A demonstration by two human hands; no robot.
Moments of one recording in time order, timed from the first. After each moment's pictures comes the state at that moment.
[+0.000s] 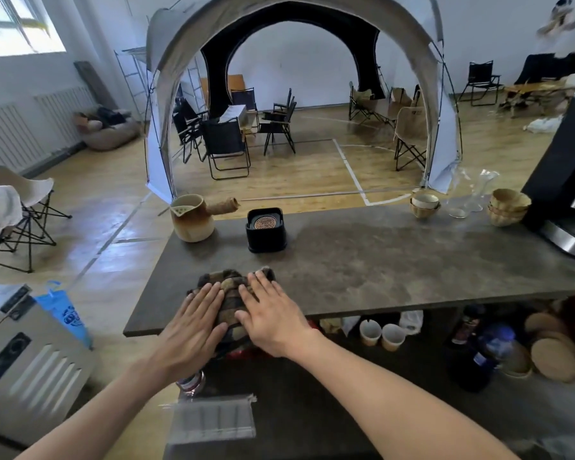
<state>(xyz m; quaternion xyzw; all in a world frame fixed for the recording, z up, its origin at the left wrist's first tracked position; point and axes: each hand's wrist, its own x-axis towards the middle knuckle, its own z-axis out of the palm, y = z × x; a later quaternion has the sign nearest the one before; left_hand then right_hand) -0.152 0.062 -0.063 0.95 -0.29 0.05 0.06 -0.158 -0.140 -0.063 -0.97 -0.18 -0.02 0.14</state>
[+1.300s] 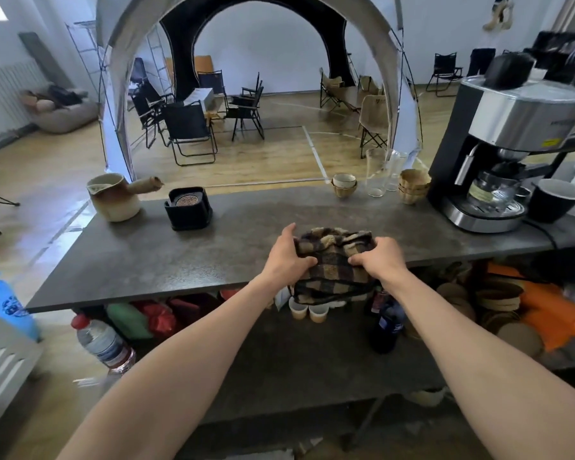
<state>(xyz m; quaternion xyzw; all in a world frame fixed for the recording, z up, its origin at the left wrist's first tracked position) -0.177 -0.283 -0.039 0.88 -0.14 -0.10 0.44 -0.234 -0.466 -0.034 -0.84 0.31 -0.07 0.44</state>
